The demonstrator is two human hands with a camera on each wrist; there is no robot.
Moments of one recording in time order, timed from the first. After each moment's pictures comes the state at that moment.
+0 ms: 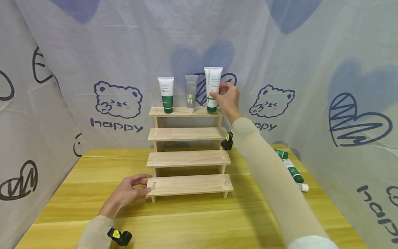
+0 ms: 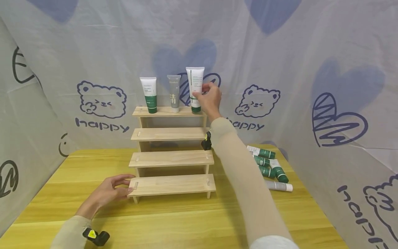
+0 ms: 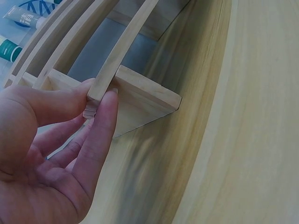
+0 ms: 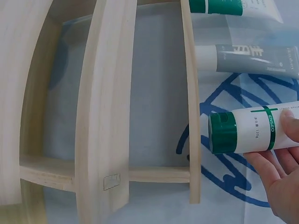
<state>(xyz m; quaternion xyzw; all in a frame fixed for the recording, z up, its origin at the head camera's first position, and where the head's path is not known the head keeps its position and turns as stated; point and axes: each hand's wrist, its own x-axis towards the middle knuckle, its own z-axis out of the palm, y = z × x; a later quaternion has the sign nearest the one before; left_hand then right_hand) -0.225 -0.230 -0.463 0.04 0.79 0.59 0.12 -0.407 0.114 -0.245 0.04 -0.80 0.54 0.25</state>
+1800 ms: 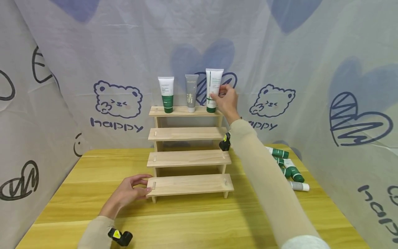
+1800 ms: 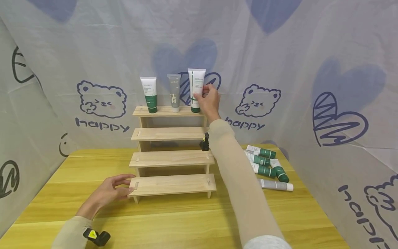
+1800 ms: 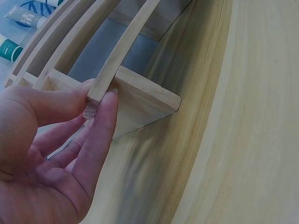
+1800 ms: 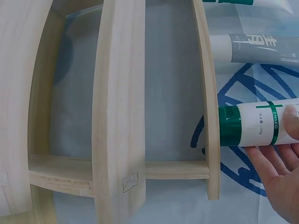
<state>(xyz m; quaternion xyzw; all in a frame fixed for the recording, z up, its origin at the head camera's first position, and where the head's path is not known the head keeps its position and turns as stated) -0.226 -0.230 -0.464 0.04 0.79 0.60 0.12 -0.415 0.115 -0.259 0.06 -0.80 0.55 0.24</state>
